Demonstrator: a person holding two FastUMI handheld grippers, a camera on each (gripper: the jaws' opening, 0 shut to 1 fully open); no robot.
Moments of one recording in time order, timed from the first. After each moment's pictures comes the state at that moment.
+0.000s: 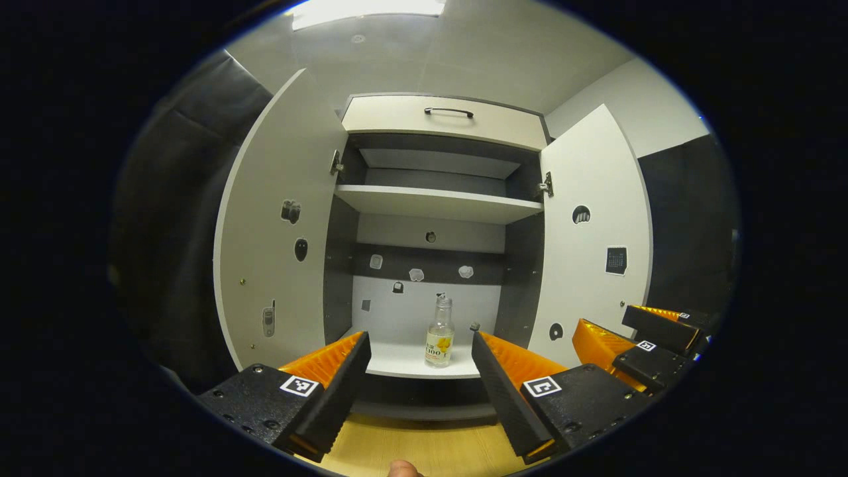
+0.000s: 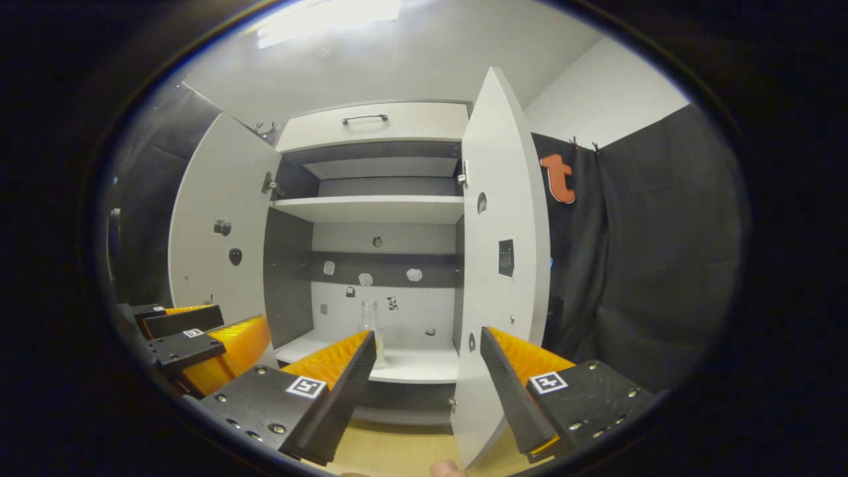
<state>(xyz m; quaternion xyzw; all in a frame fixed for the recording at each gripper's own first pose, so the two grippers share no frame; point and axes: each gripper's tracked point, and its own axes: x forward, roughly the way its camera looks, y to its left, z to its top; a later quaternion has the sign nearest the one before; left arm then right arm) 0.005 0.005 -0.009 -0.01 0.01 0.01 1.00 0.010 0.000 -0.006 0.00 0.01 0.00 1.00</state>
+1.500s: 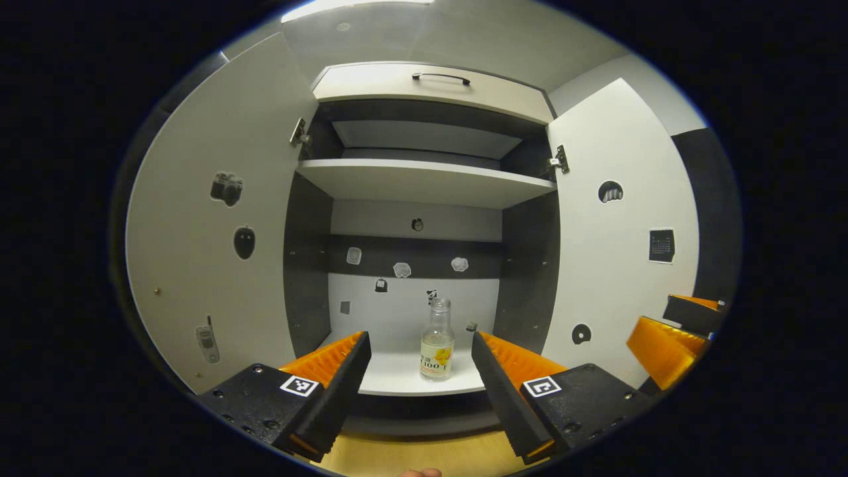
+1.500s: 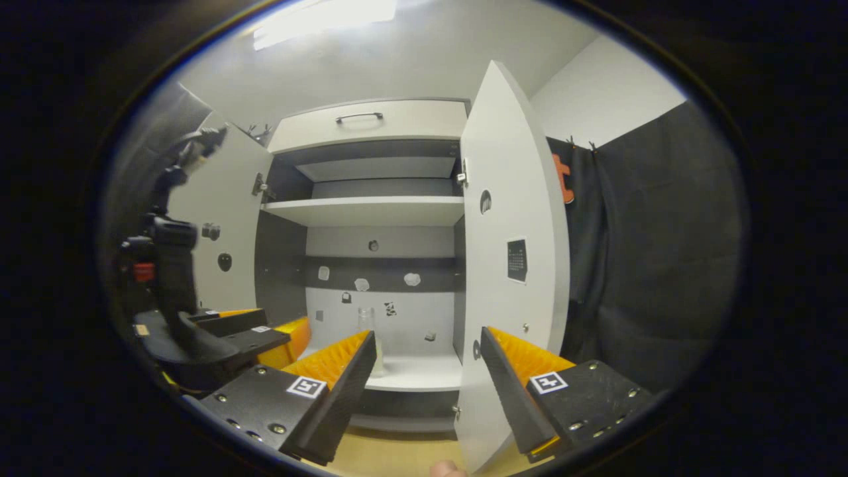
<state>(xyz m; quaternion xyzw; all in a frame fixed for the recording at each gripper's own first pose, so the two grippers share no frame) 0.125 0.011 -0.037 0.00 0.04 -0.04 1.00 0.029 0.003 -0.004 0.01 0.00 -0.01 1.00</state>
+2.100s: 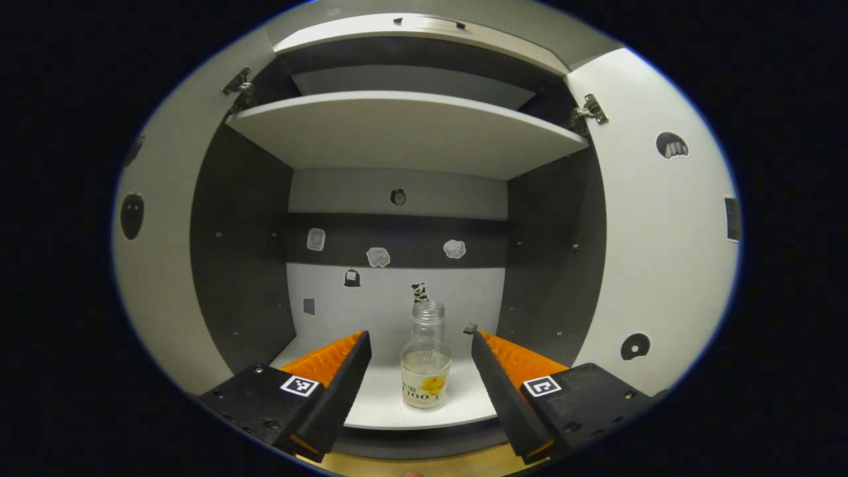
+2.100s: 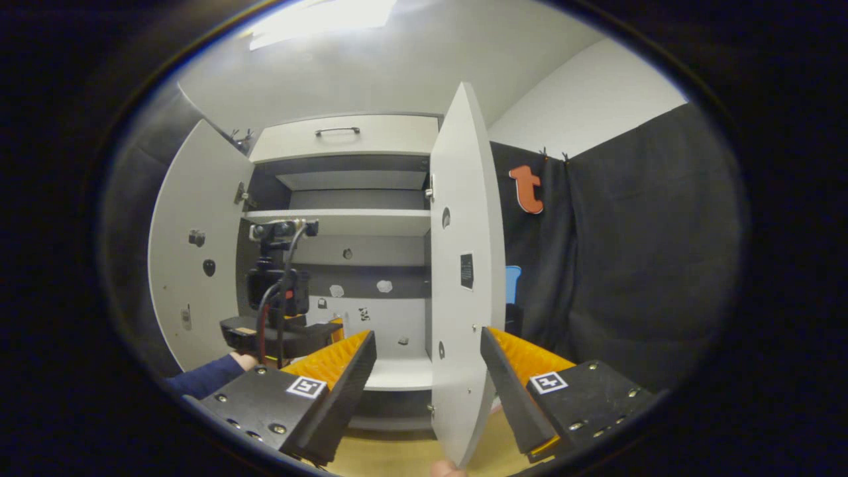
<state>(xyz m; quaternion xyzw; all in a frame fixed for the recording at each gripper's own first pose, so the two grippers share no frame) 0.254 -0.015 -0.086 0.01 0.07 -0.06 1.00 -0.011 -0.028 0.012 0.00 -0.02 -0.07 1.00</state>
